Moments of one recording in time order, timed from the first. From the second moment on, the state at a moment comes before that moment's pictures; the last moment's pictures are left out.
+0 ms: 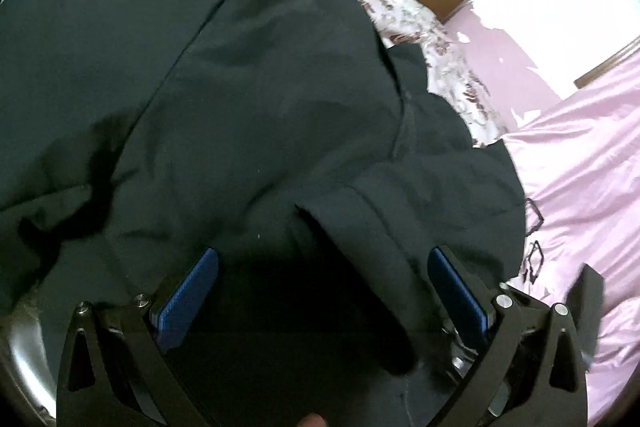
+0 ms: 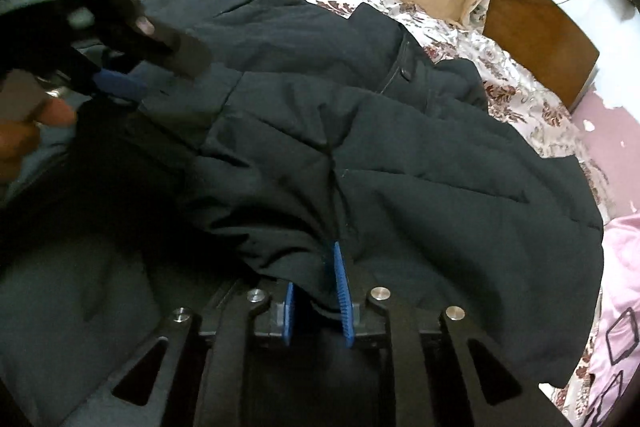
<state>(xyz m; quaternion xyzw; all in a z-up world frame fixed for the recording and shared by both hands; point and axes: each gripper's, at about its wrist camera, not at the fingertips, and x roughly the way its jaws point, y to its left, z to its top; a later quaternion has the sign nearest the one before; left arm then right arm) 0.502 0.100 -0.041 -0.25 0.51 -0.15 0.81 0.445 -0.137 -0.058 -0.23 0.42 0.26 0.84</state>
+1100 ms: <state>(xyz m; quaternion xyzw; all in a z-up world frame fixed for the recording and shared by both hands) 0.469 0.136 -0.024 -0.14 0.45 -0.02 0.88 0.499 -0.261 -0.034 -0.04 0.43 0.06 0.90</state>
